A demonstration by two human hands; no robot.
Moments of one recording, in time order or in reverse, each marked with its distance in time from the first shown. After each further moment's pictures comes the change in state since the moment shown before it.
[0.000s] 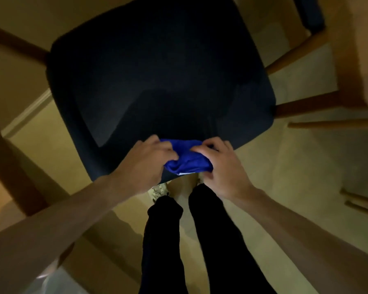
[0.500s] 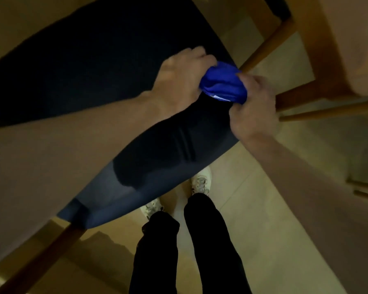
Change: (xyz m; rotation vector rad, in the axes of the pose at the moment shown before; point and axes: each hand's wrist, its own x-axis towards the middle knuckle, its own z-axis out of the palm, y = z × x) left_hand 0.207 0.044 -0.053 0.201 0.353 0.134; right_hand 0.074 0.084 -0.072 0.027 0.543 0.432
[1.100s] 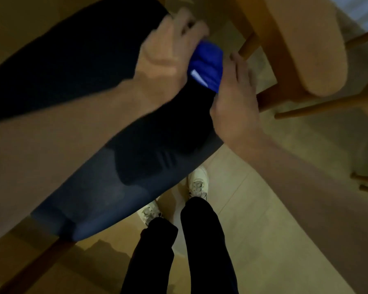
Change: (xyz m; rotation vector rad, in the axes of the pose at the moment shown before) left_hand 0.034 0.025 -0.021 0.086 0.175 -0.025; right_hand 0.018 0.001 -0.023 -0.119 -0.051 -0.110
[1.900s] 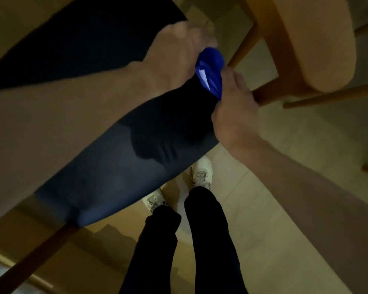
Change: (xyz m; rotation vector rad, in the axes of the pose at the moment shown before) left_hand 0.009 0.004 0.007 -0.095 -0.208 0.089; right_hand -0.023 -0.002 0.004 0.100 -0.076 0.062
